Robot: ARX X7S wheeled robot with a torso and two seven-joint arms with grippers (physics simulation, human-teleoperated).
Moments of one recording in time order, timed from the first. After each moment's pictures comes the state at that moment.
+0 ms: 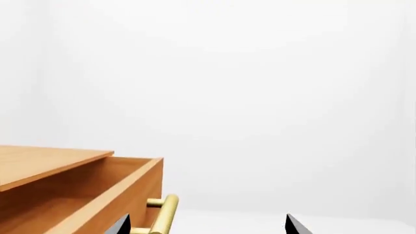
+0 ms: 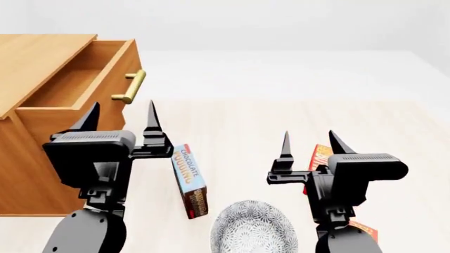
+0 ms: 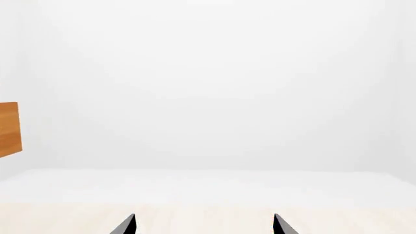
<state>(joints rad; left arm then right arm) -0.29 -0.17 0.07 0.47 -0.24 -0.36 -0.17 0.20 0.18 -0.11 -0.39 0.19 0.33 0.16</state>
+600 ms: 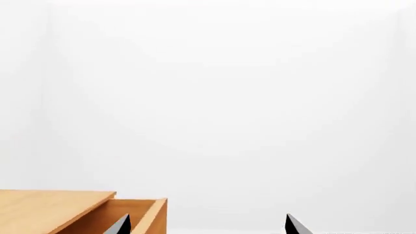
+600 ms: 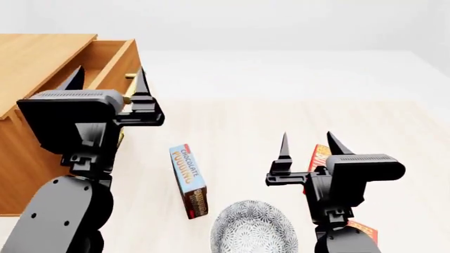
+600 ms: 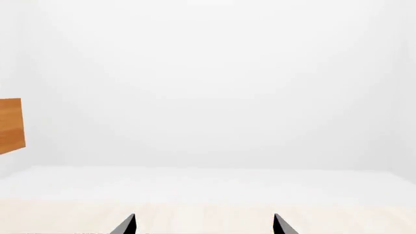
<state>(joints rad) -0.49 -0.23 0.06 0.52 -0.30 -0.54 -0.20 0.20 0.19 -0.13 -0.39 0.20 0.33 0.17</state>
